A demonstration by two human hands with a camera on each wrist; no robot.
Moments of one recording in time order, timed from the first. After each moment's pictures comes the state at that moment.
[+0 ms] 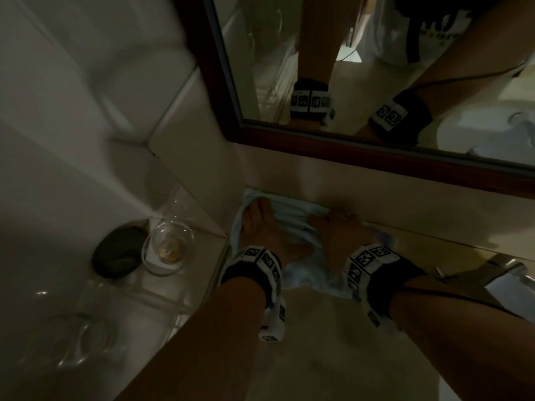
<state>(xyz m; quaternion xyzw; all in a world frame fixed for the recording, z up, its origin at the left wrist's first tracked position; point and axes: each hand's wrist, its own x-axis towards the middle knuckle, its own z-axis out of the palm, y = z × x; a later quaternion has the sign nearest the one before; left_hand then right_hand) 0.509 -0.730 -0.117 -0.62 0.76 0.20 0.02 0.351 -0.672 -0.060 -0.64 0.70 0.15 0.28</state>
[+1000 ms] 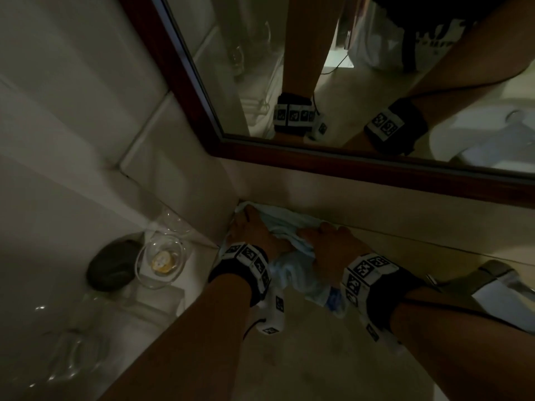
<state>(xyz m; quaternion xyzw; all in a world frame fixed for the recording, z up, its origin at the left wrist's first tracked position) 0.495 -0.745 -0.110 -0.69 0.69 0.22 0.04 0.338 -0.670 -0.068 -0.64 0.67 0.11 0.35</state>
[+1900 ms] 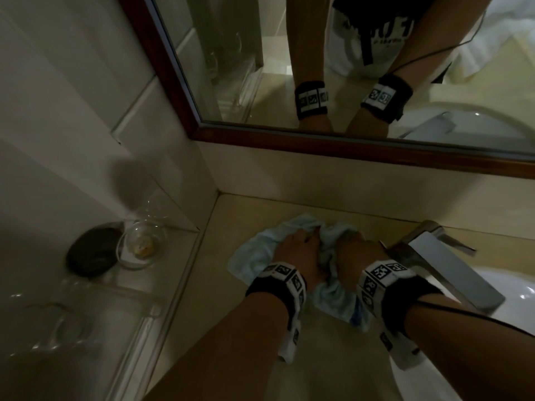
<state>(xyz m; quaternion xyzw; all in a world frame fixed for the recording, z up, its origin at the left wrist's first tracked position) 0.426 -0.630 -0.112 -0.41 0.86 0.28 0.10 0.308 -0.566 -0.061 -0.52 0.80 0.16 0.22</state>
